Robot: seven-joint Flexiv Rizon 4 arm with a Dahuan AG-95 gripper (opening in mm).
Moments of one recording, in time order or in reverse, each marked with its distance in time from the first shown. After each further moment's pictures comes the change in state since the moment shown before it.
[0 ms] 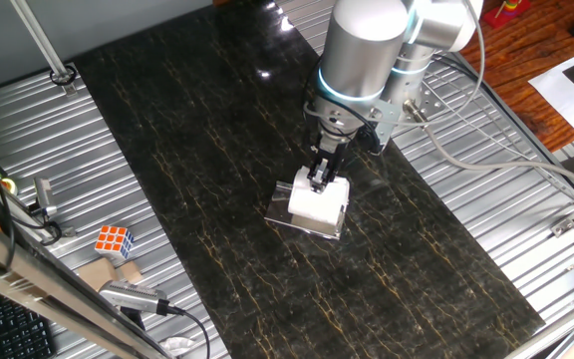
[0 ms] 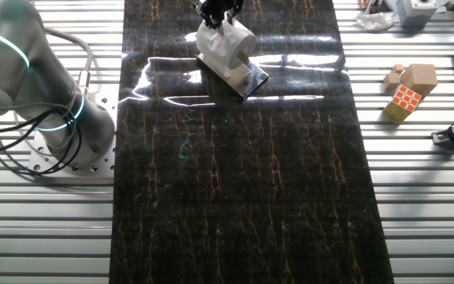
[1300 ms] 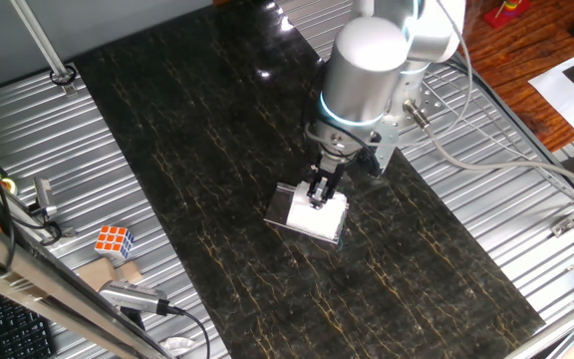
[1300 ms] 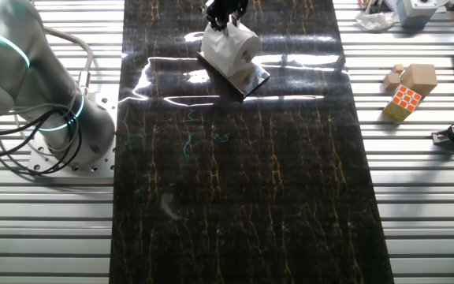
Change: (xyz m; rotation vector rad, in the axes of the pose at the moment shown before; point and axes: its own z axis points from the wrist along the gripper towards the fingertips) arm -0.005 -0.015 0.027 0.019 0.030 -0.013
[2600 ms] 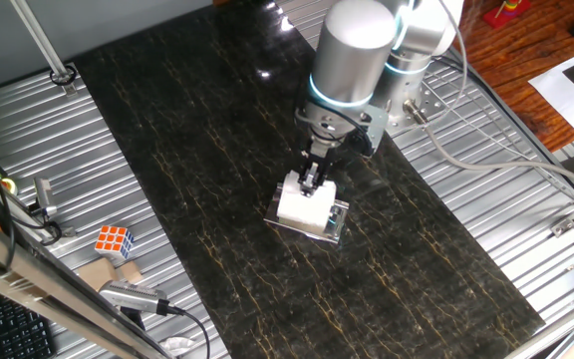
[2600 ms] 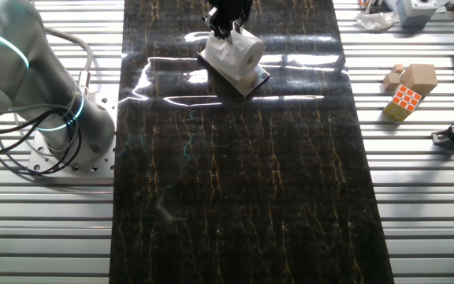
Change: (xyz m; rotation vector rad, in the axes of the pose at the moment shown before) arm 0.029 0.011 -0.006 0.010 -0.012 -0.051
